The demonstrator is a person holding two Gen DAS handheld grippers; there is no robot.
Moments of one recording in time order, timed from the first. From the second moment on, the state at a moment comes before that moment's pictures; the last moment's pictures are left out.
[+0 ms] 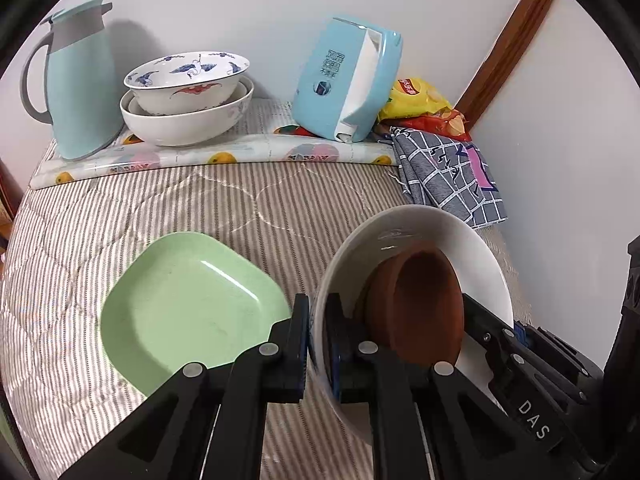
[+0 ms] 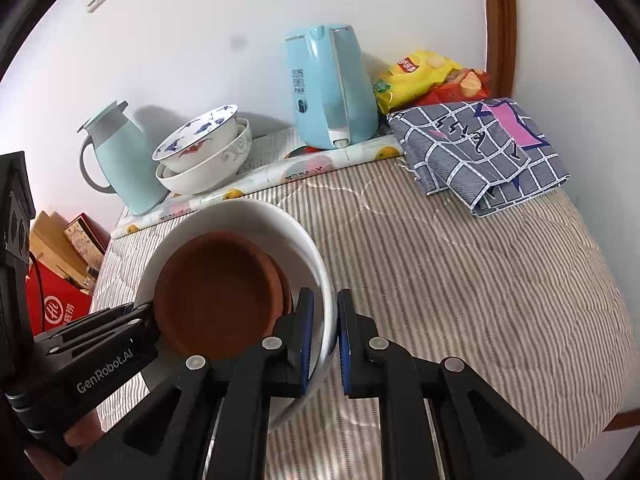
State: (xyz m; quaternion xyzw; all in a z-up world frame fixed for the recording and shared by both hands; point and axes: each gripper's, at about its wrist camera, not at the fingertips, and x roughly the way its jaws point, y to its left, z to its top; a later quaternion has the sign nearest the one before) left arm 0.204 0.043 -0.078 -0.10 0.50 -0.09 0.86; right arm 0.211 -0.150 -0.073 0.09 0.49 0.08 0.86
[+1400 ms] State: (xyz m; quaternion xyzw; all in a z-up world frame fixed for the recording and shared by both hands) left arm 0.210 0.145 -0.109 -0.08 0.51 -0.05 0.85; right arm 0.219 -0.045 -0.108 0.11 0.50 0.11 0.85
